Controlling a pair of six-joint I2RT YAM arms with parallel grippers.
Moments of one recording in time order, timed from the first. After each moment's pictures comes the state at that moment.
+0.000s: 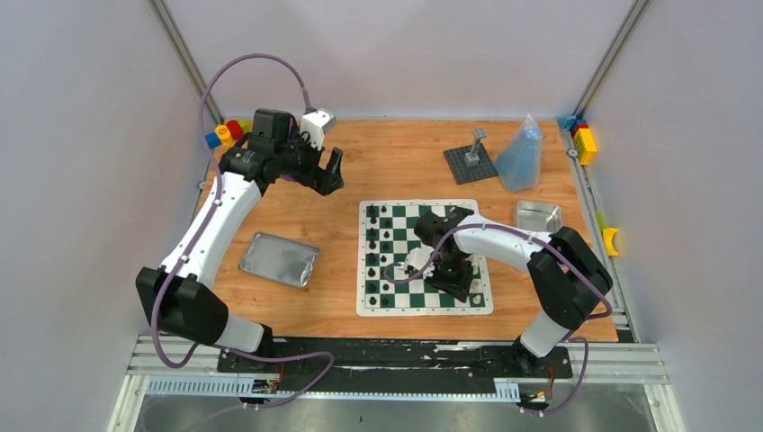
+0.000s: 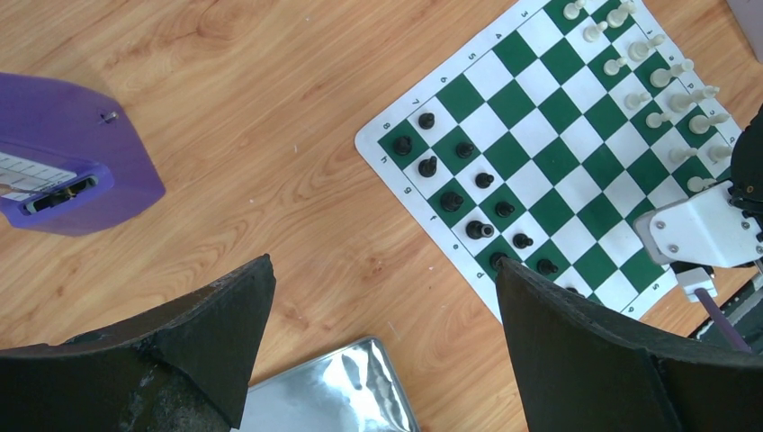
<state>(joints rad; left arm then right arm) -0.27 1.43 1.45 -0.74 0.40 0.20 0.76 1.65 1.02 -1.09 -0.13 -0.56</state>
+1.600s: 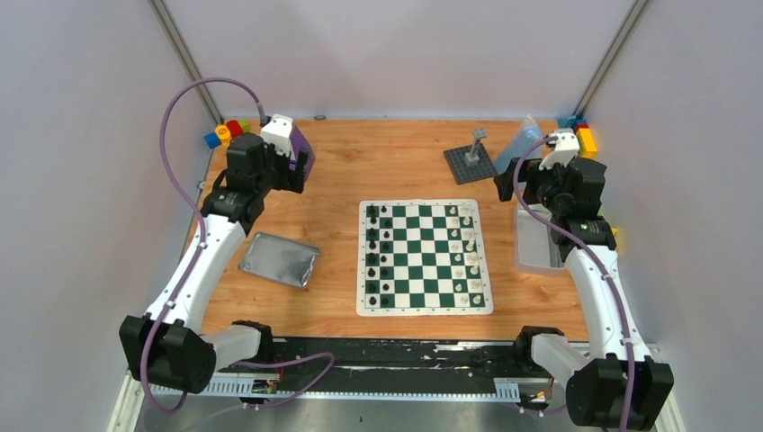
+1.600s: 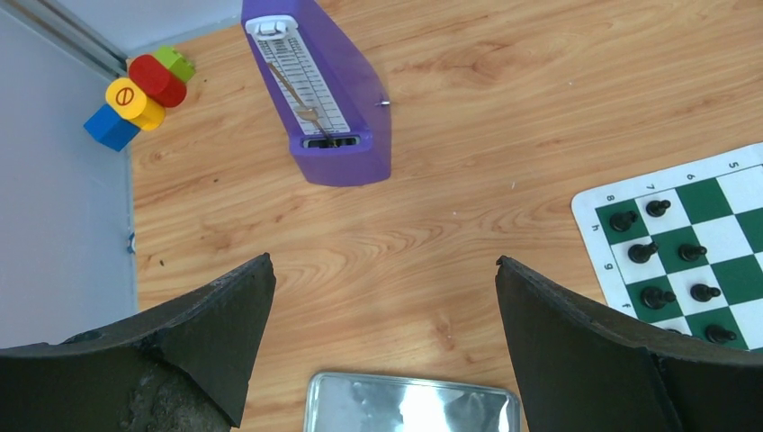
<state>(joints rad) -0.19 1.18 1.11 -0.36 -0.04 0.16 -0.06 1.02 0.92 -0.23 -0.33 0.05</state>
